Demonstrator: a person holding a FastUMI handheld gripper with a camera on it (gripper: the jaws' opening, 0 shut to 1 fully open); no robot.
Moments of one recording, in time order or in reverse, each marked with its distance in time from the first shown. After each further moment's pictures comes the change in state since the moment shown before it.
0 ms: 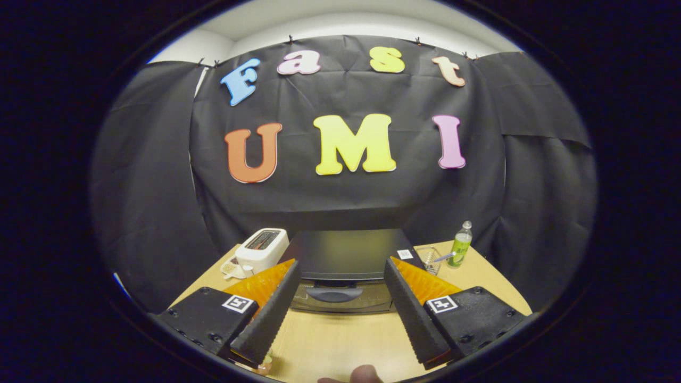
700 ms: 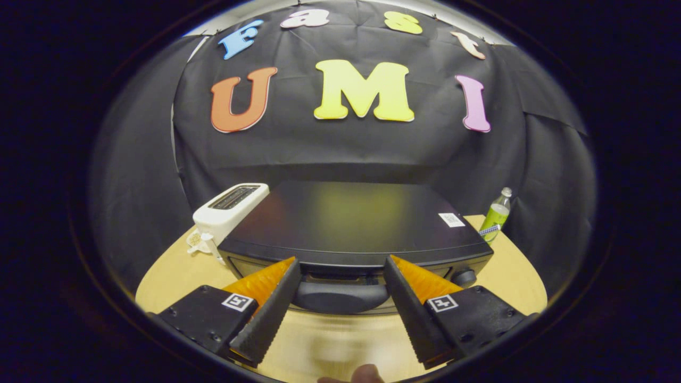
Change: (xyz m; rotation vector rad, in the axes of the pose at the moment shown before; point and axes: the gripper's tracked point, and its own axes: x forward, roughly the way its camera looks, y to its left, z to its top) arm 0.124 0.006 -0.096 -0.041 0.144 -0.037
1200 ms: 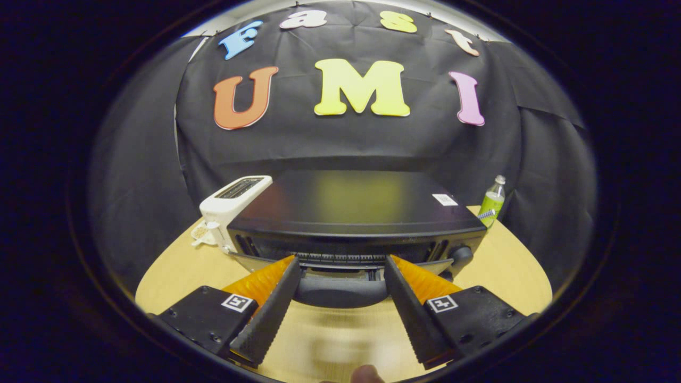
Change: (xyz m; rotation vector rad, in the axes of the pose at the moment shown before) arm -0.042 0.003 -0.040 0.034 0.055 0.014
